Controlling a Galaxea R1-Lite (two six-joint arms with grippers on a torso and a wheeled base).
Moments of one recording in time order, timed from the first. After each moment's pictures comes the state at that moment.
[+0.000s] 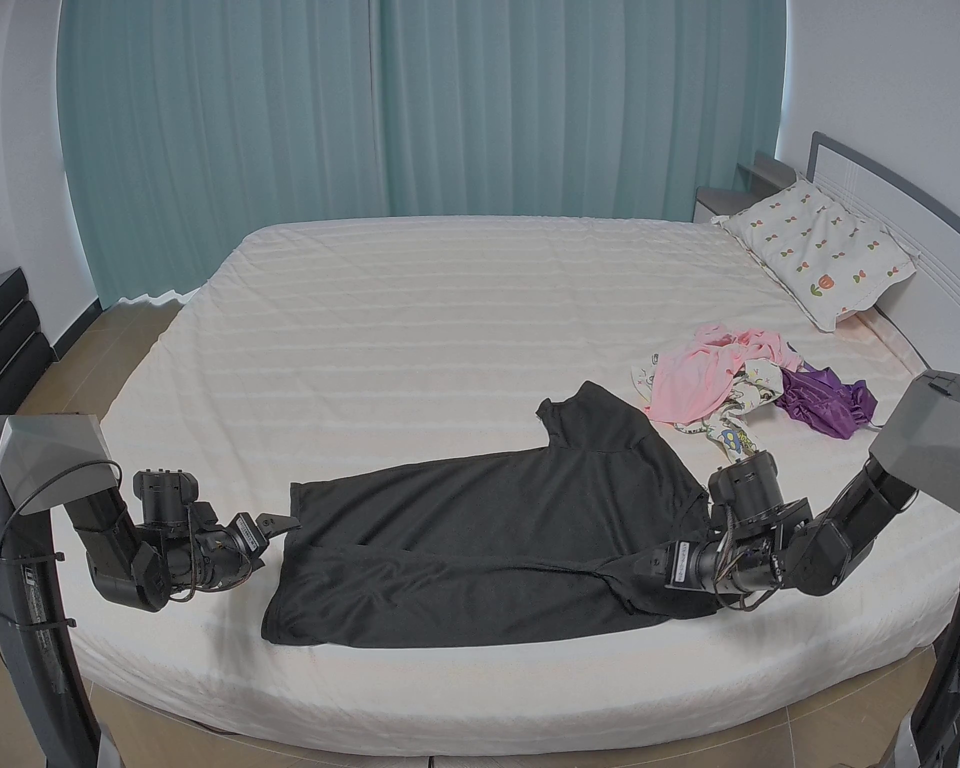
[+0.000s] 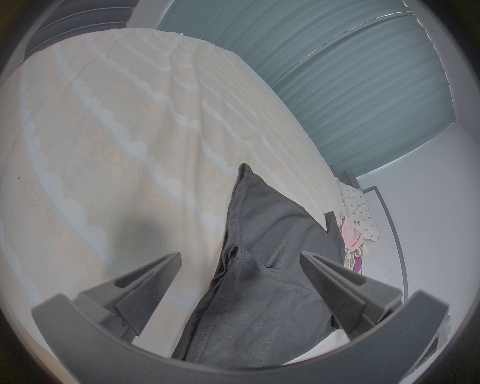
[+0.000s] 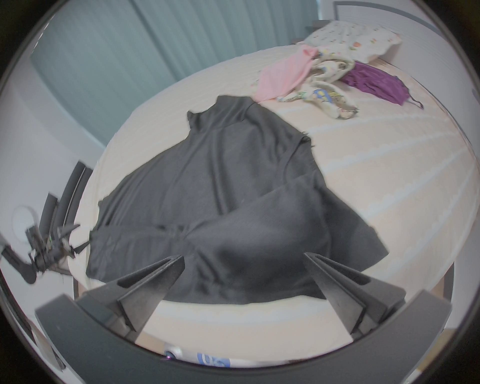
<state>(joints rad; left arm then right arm) 0.08 2.27 -0.62 -0.99 -0.41 -0.67 0.38 2.08 -0.71 -0.49 -0.07 0.51</state>
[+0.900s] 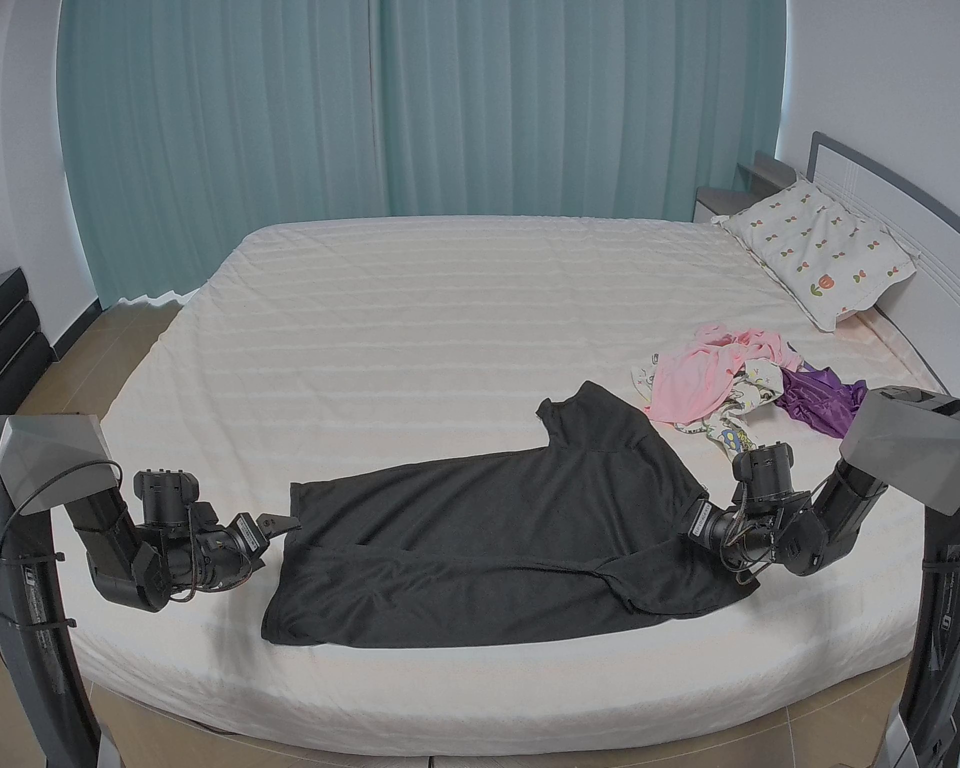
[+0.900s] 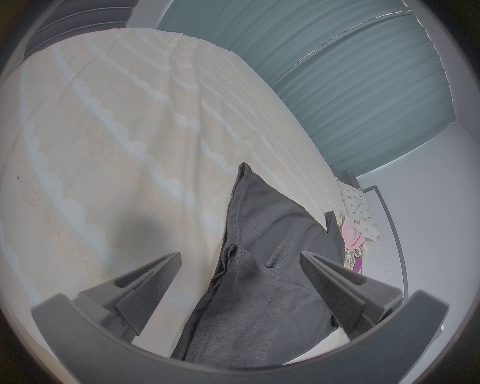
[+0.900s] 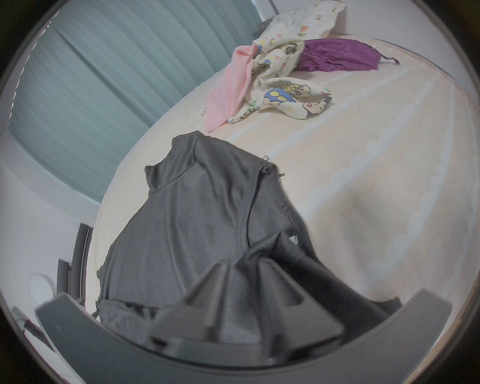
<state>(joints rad) 0.08 2.27 -0.62 -0.99 -0.41 -0.67 0.18 2.30 -0.84 -0.73 0.02 0.66</state>
